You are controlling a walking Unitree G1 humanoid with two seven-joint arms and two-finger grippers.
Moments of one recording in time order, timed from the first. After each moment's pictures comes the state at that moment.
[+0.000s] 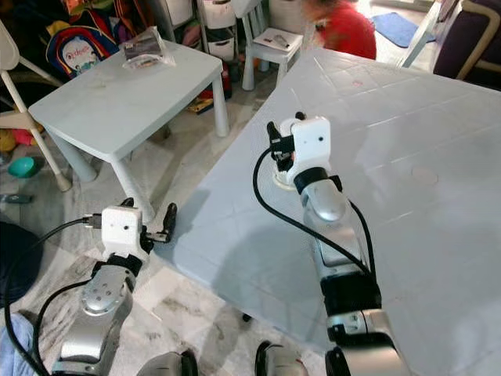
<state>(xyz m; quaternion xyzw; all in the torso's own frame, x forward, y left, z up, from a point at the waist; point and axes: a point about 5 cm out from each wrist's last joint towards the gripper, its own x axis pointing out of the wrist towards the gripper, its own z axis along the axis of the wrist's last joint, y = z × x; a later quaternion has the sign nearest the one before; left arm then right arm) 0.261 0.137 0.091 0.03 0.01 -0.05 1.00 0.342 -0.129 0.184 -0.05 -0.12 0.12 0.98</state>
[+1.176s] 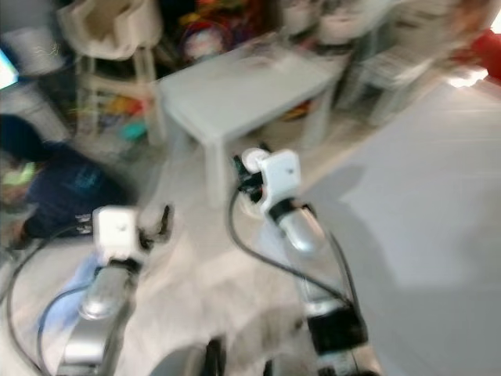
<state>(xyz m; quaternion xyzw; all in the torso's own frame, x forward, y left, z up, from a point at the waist) 0.257 0.135 0.089 0.01 0.01 -0.03 1.00 0.309 -0.096 0.142 -0.04 -0.07 0.21 0.97</state>
